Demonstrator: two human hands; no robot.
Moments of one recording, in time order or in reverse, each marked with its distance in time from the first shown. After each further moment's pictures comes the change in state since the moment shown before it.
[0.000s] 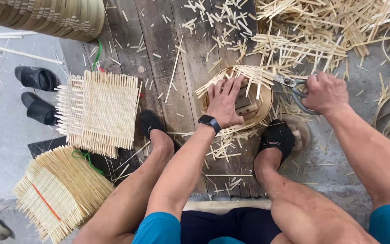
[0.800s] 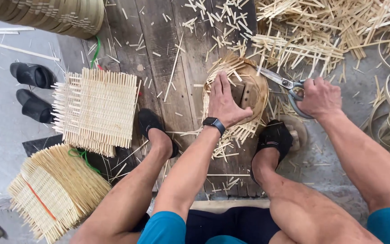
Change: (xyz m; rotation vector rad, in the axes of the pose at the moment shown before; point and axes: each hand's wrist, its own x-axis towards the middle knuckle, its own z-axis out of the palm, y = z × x) left_hand 0.000 0.010 0.010 -0.112 0.103 -0.227; right_hand -0.012 -0.012 -0.005 -0.031 0.204 -0.057
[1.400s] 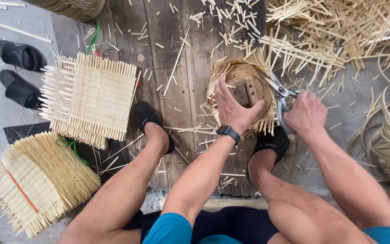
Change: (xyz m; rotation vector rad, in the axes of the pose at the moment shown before) left_hand -0.017 0.034 0.018 -0.348 0.287 -0.350; right_hand -0.006 -0.057 -0.040 0.097 -0.053 0.233
